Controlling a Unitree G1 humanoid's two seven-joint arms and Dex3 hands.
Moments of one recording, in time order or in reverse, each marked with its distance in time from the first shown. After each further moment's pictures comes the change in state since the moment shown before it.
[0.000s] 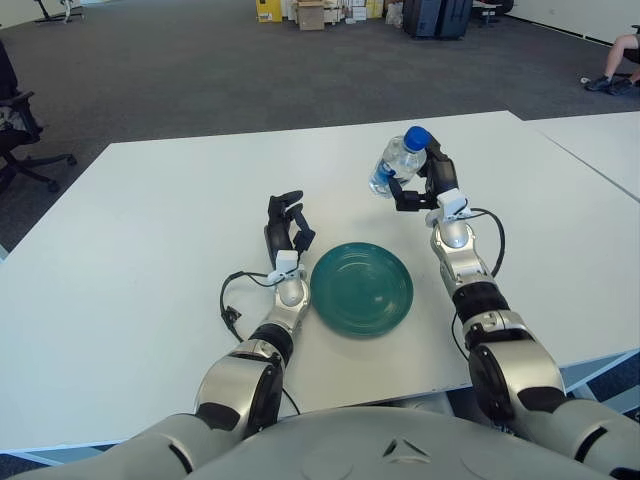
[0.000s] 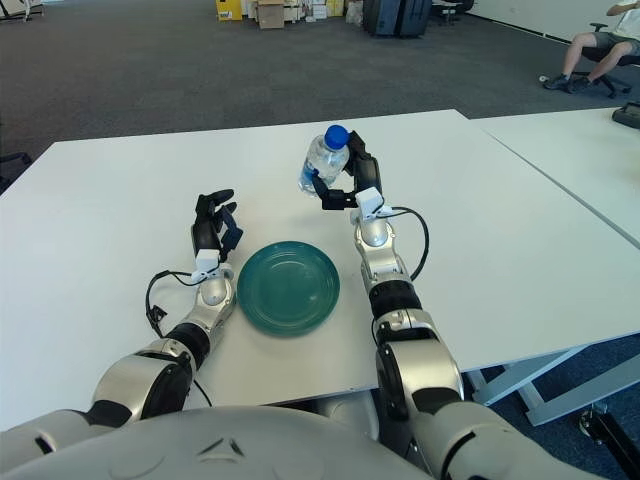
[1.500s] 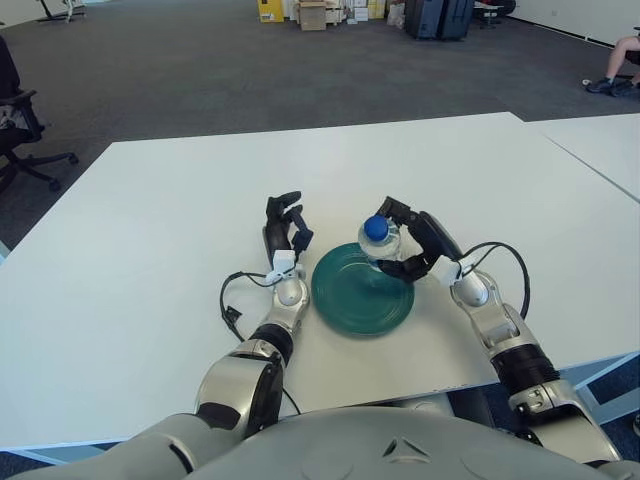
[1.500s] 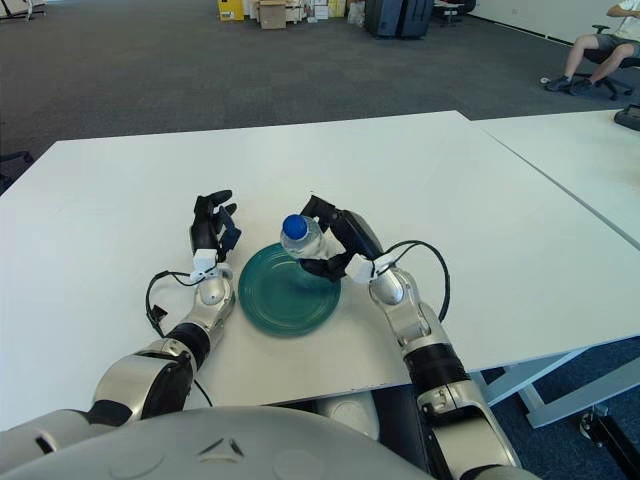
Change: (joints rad) left arm -0.001 -0.010 0.029 0.005 -0.038 0.000 -0.043; right arm 0.309 -0.208 0.189 -0.280 -0.217 -0.009 0.165
